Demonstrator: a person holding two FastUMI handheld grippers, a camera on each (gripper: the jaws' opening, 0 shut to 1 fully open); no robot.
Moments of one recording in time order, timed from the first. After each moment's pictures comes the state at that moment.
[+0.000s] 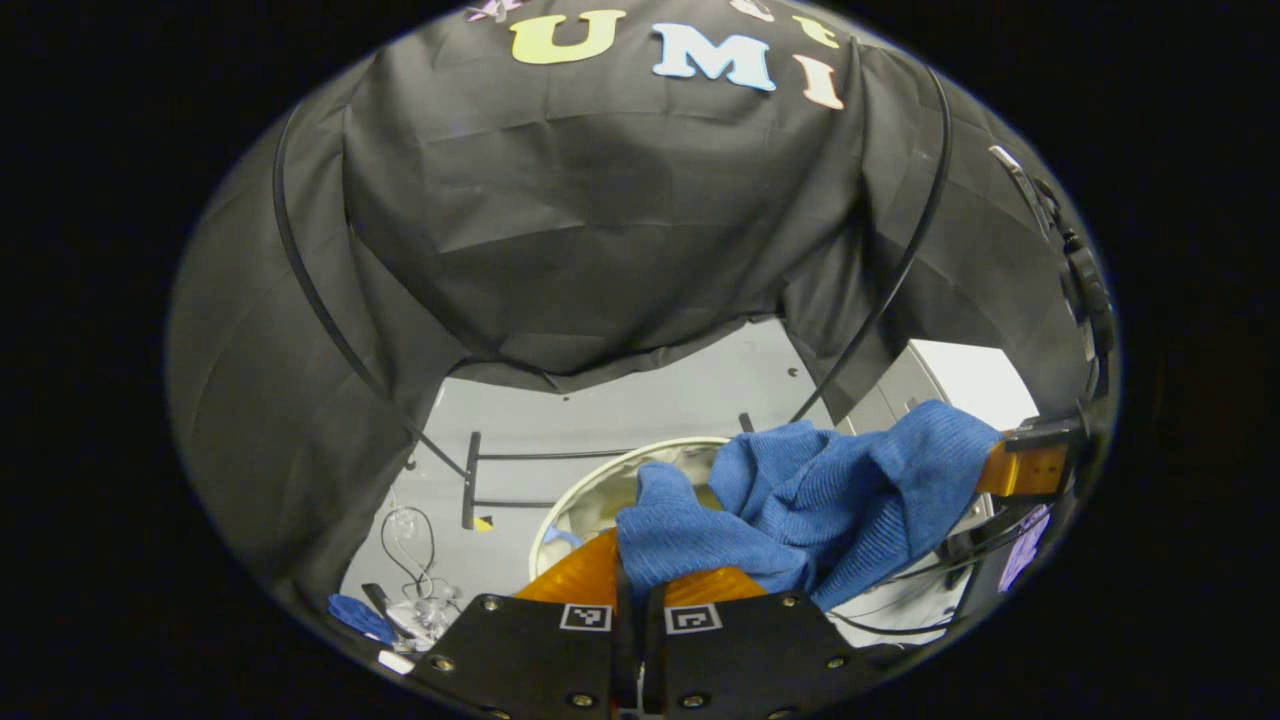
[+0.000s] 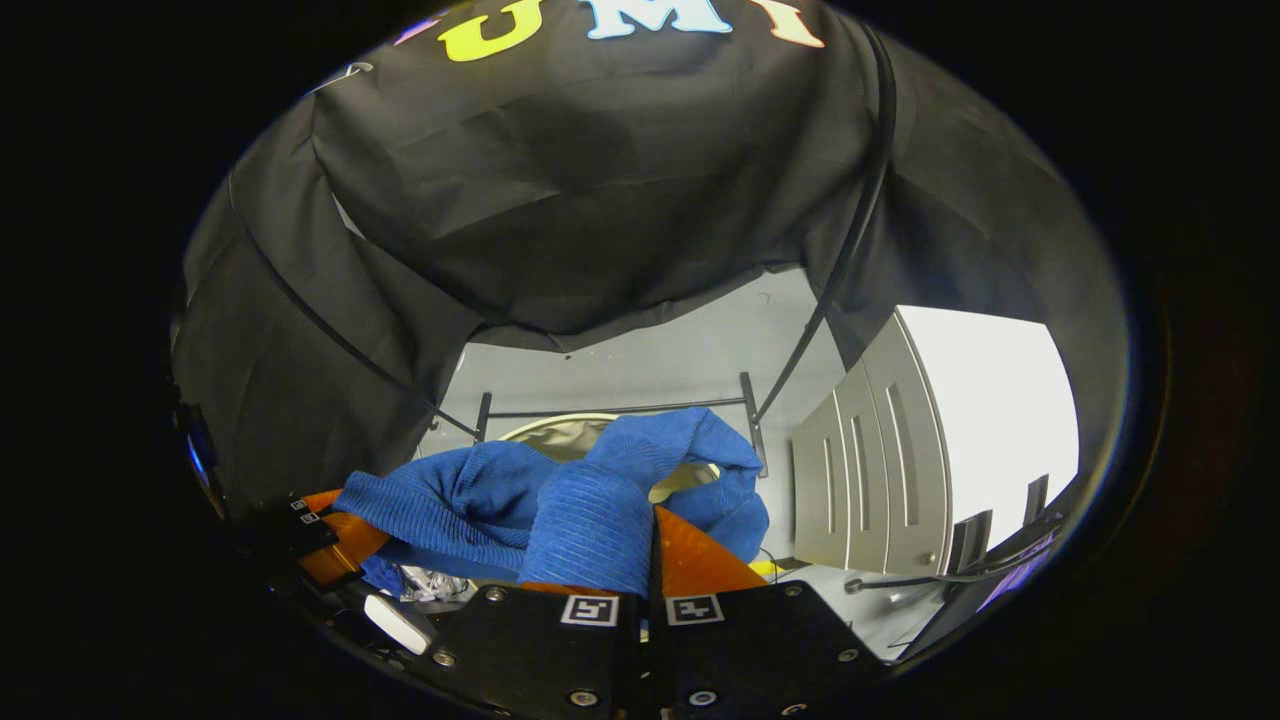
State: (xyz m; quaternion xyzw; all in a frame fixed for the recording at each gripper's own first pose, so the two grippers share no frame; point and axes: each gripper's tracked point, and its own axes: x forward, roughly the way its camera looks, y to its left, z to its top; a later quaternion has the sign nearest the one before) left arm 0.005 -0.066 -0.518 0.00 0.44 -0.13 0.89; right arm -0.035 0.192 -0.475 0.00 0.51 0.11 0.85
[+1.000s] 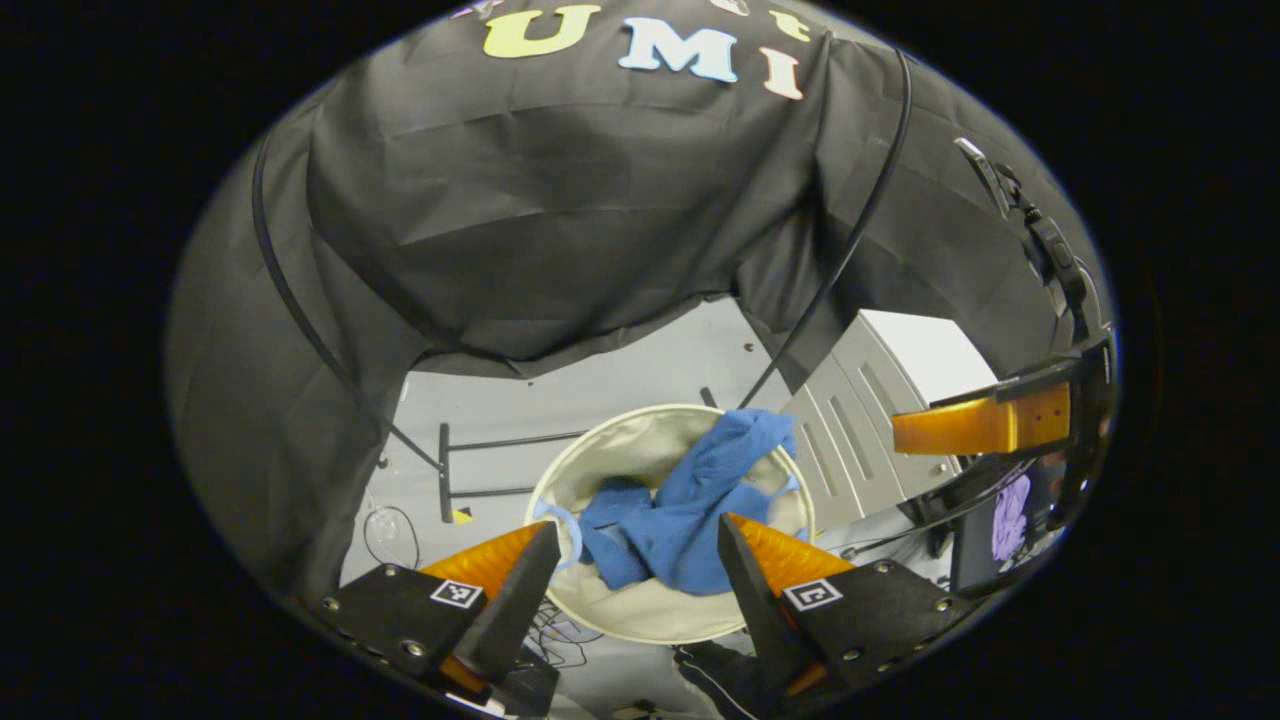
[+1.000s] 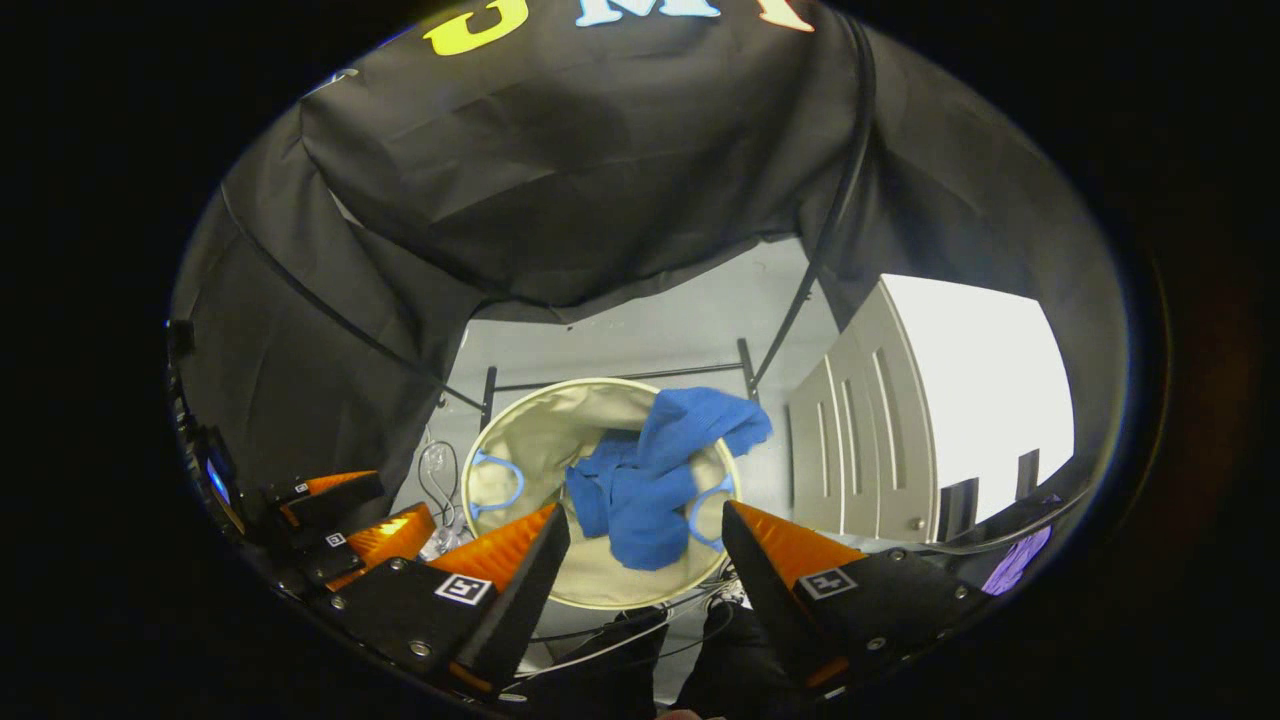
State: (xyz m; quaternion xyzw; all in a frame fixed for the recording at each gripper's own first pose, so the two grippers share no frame) left arm -0.037 -0.055 -0.490 0.00 0.45 -0.21 0.87; right arm -0.062 0.173 -0.440 0.01 0.54 0.10 0.83
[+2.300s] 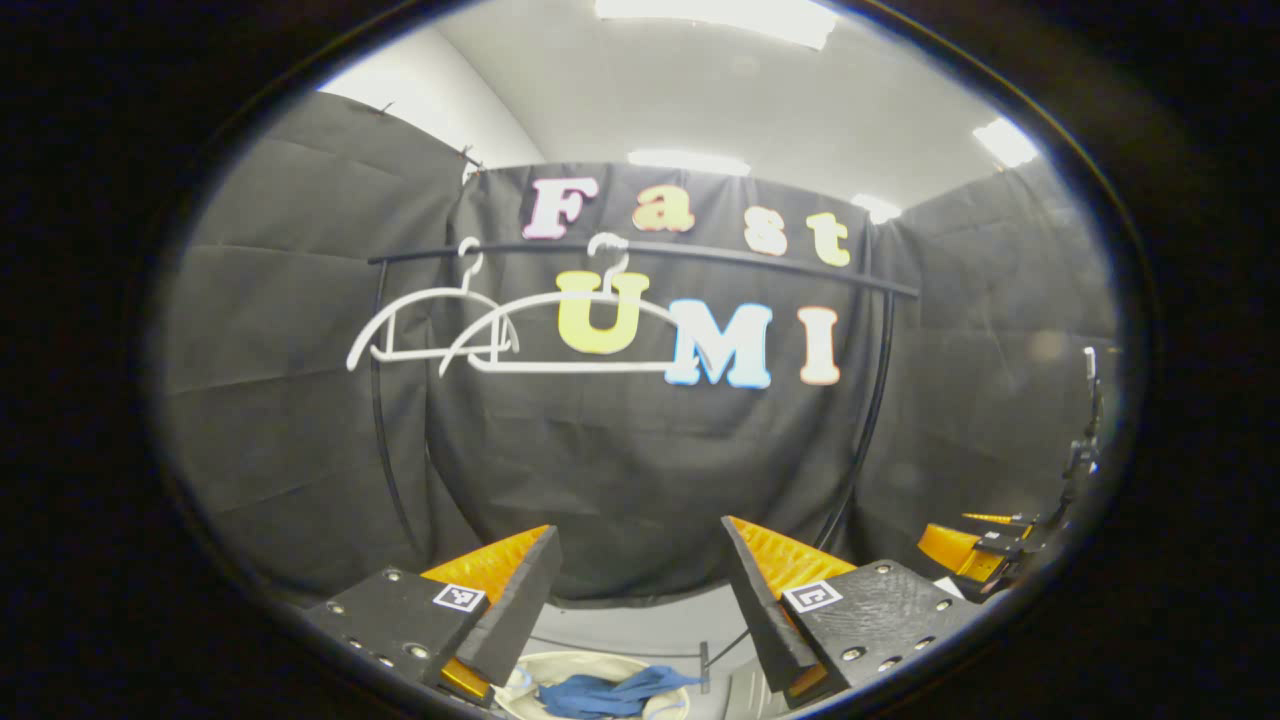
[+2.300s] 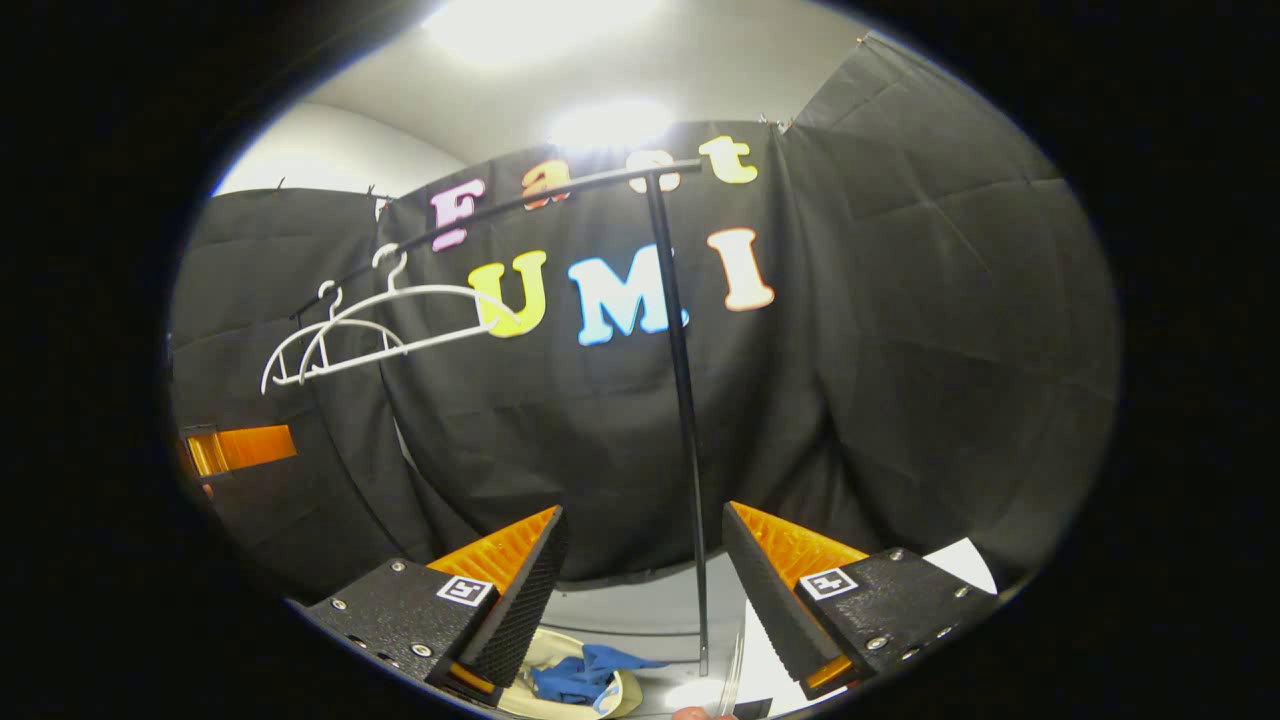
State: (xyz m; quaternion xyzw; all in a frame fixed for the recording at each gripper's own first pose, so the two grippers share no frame) left arm -0.015 -0.183 0.008 -0.06 0.04 -0.02 1.00; right arm 0.055 -0.048 -0.086 0.06 0.10 0.16 0.98
